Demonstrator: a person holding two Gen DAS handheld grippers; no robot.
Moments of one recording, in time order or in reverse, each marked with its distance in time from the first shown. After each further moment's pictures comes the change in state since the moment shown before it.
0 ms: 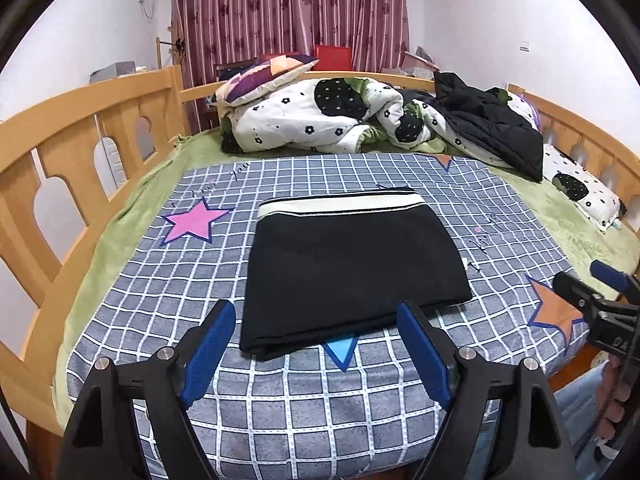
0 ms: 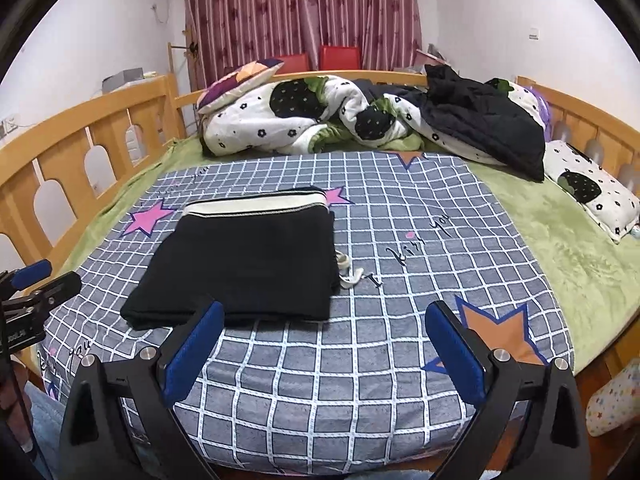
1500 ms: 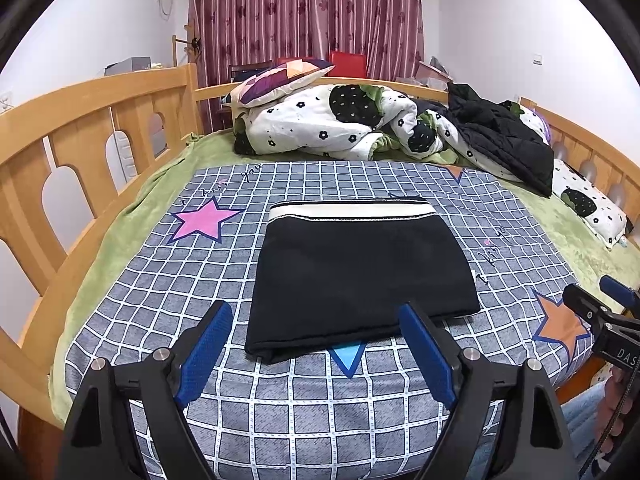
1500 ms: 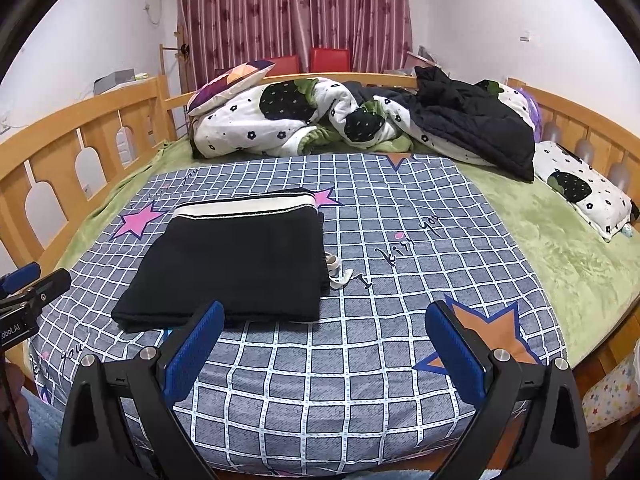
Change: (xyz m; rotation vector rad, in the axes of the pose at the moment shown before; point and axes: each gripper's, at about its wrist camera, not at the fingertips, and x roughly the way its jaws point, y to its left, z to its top) left arm 0.001 0.004 -0.007 -0.052 -0.022 0.015; right arm -0.001 -0.005 -0.001 0.002 -0.015 -0.029
